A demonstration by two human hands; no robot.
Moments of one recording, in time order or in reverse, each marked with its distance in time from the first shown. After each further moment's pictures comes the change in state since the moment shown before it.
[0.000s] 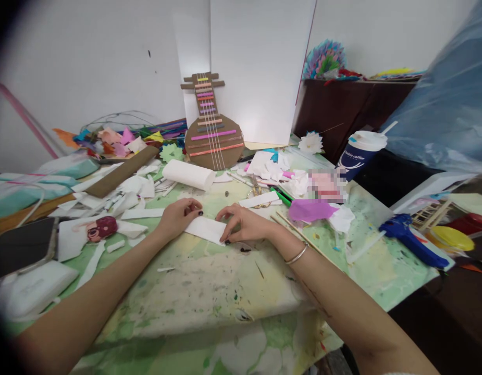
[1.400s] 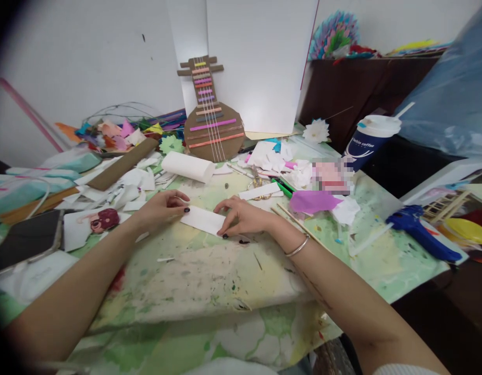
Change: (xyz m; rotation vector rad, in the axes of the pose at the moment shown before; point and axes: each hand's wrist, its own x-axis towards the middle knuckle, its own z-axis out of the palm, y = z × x) left_hand -0.007 -0.008 -0.036 -0.460 -0.272 -0.293; right_hand 0.000 -0.001 -0.001 -0.059 -0.054 -0.002
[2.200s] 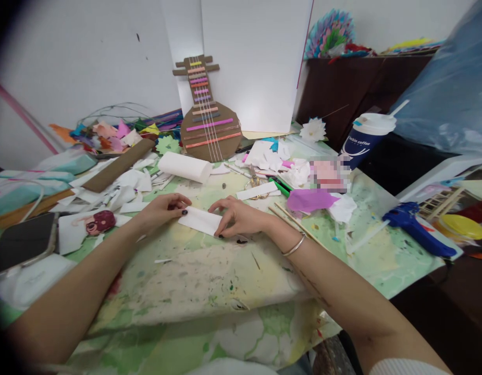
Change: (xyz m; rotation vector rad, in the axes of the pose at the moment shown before) left_hand 0.009 -0.014 0.003 0.144 -0.036 0.111; right_hand 0.001 -0.004 0.003 0.015 0.033 -0.019
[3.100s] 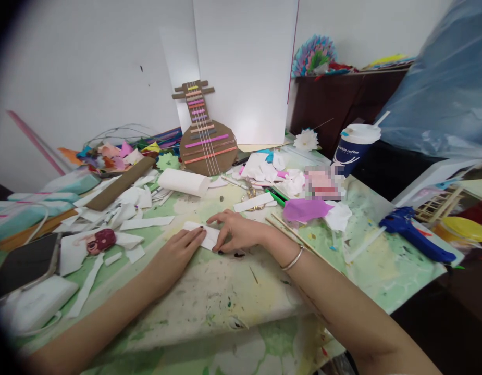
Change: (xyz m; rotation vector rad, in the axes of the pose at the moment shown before) left_hand -0.059 0.052 0.059 1.047 -0.006 0.469; right_hand -0.004 -0.005 -0.005 -0.065 -0.032 0.016
